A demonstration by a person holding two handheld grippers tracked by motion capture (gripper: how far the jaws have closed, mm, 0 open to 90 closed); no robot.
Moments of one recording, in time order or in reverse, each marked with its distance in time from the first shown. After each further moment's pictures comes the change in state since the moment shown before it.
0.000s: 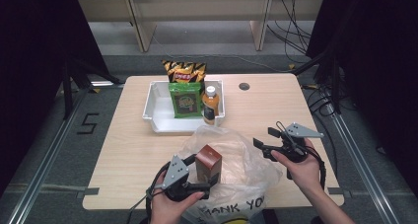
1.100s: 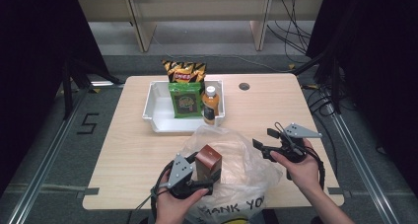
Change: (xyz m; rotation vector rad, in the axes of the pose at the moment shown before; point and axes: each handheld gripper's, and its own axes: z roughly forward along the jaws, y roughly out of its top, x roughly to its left) left arm -0.004 0.001 0.011 -0.029 0.034 -0.004; right arm -0.002 -0.002 0.001 0.030 -0.016 -0.016
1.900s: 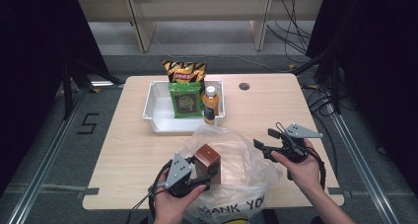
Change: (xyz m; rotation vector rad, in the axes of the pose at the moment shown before) left arm 0.000 0.008 -0.007 -0.015 -0.020 0.023; right arm -0.001 -0.002 0.000 -0.019 0.016 0.016
